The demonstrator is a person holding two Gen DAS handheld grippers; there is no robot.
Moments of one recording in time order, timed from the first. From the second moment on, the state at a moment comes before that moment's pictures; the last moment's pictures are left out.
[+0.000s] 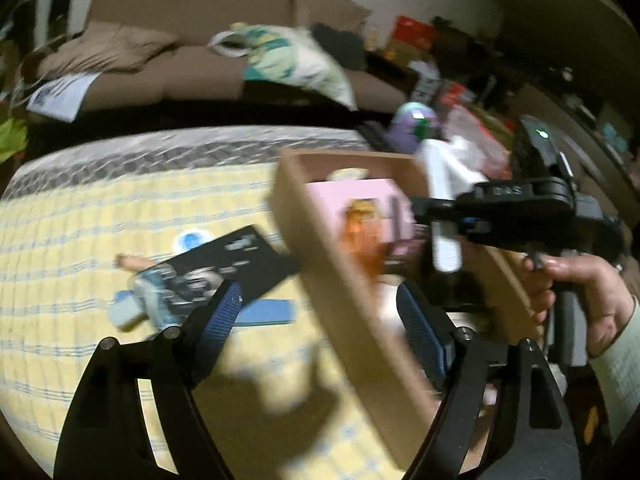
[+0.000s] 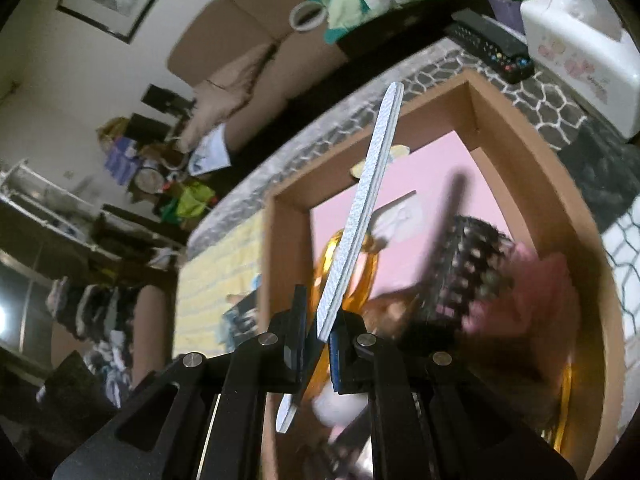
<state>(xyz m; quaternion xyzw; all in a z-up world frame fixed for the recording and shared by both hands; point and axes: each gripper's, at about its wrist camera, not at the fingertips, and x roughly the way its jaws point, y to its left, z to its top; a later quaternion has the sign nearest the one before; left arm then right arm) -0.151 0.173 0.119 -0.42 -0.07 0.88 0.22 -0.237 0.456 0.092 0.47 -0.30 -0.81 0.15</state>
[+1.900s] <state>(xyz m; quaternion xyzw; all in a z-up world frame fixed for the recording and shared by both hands) -0.184 0.061 0.032 -0.45 -0.23 0.82 0.27 -0.206 0.298 0.133 0.49 -0.16 -0.82 0.26</state>
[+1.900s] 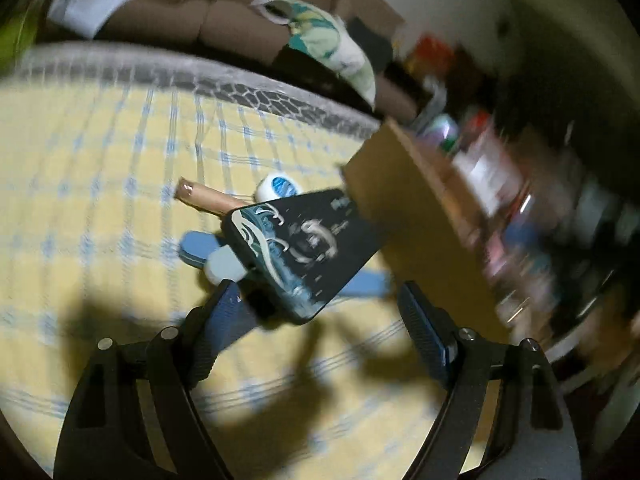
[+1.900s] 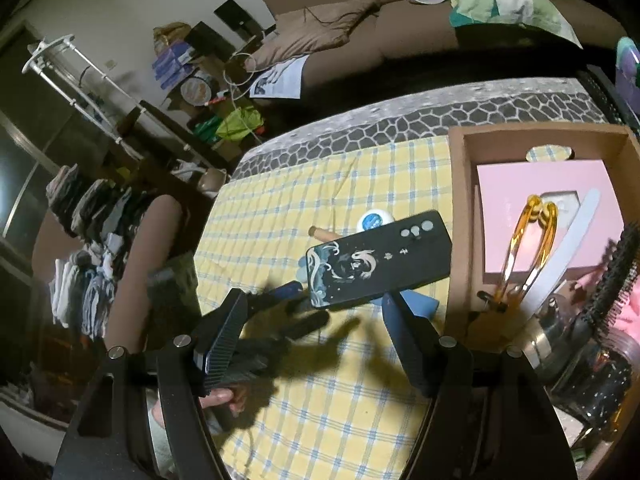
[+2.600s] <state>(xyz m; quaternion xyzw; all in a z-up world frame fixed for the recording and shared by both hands) -0.111 0.046 0.054 -0.47 -0.24 0.81 0.24 -0.164 0.287 0.117 0.49 -0.21 -0.80 0.28</state>
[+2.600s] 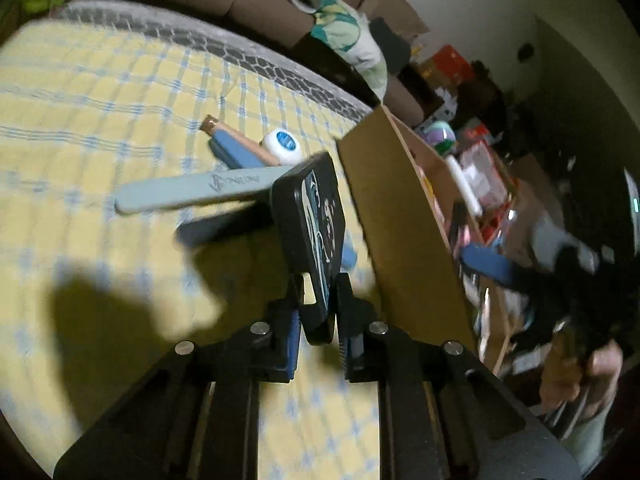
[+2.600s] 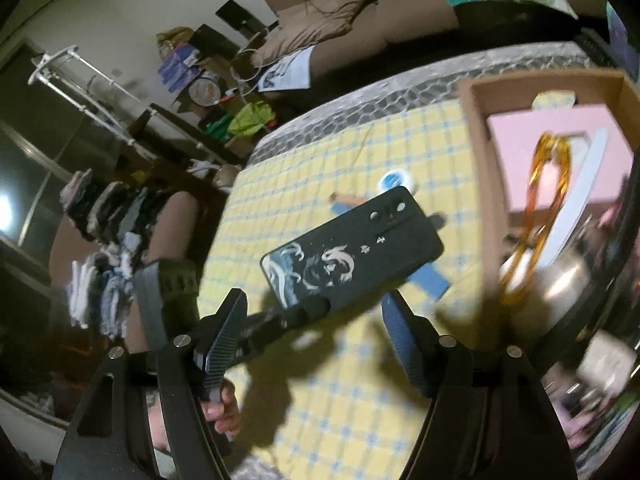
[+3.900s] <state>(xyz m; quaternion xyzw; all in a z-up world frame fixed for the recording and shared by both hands) 0.022 0.076 0.091 -0.48 -0.08 0.80 0.35 -0.074 0.293 0.061 0.52 -0.33 -0.73 0.30</state>
